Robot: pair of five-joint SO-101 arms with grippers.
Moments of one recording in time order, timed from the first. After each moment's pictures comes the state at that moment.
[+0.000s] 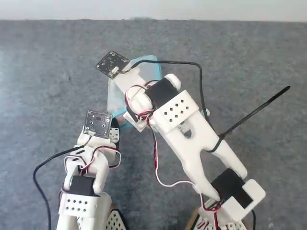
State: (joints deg) left arm 0.4 -86.8 92.4 37.2 -3.1; right arm -42.9 1.3 -13.8 89.9 11.5
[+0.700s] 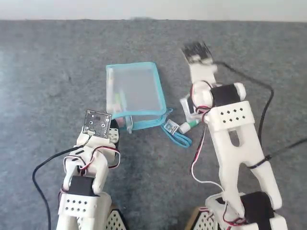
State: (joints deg) left arm -0.1 -86.9 90.9 40.5 -1.8; right arm -15.9 -17.1 20.2 77.9 2.9
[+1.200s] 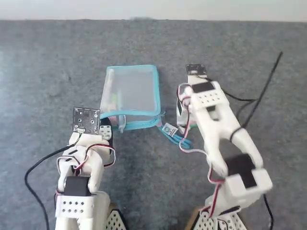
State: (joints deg) left arm -4.1 -86.8 87.5 42.9 0.1; right arm -18.5 10.2 12.0 72.6 -17.1
